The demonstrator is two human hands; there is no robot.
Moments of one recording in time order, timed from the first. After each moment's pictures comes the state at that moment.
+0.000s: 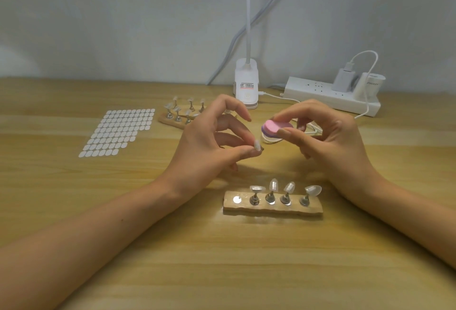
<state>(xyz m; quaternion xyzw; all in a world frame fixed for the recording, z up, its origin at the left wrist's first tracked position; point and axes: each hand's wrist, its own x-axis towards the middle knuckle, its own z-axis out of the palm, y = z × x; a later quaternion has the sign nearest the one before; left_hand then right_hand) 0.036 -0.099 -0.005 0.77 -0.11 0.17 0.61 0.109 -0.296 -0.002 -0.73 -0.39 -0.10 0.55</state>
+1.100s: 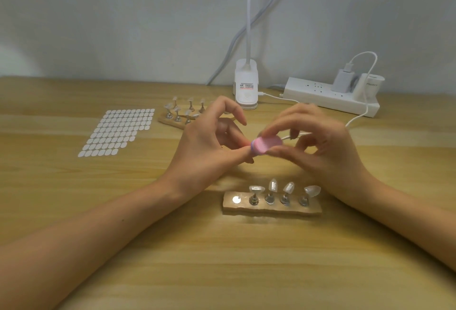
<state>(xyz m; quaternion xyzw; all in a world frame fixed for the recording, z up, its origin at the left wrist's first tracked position) 0.034 -0.102 -0.003 0.79 -0.10 0.19 0.57 0.109 -0.293 -0.002 -0.75 -0.46 -0.14 0.46</state>
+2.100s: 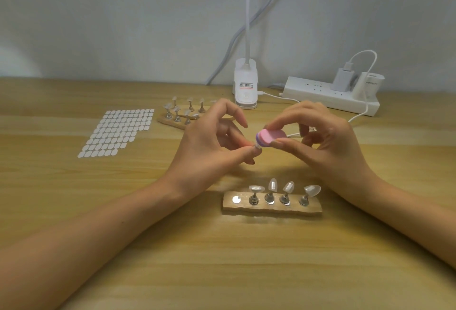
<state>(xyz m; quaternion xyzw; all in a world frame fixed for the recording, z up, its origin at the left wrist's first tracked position) 0.035 -0.102 -0.004 0.79 -0.09 0.18 0.57 0.108 -0.295 -0.001 -0.76 -0.44 -0.15 0.45</state>
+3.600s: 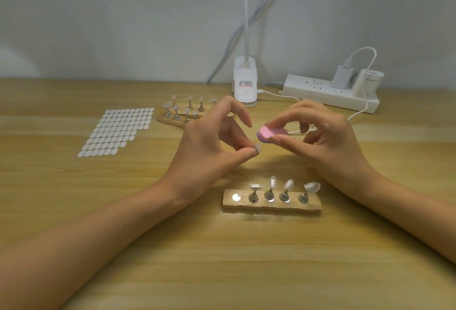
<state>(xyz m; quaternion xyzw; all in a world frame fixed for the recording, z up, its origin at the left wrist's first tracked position) 0.034 -0.102 -0.006 0.83 -0.12 0.23 0.49 0.111 -0.297 -0.002 -0.77 -0.43 -0.15 0.45</state>
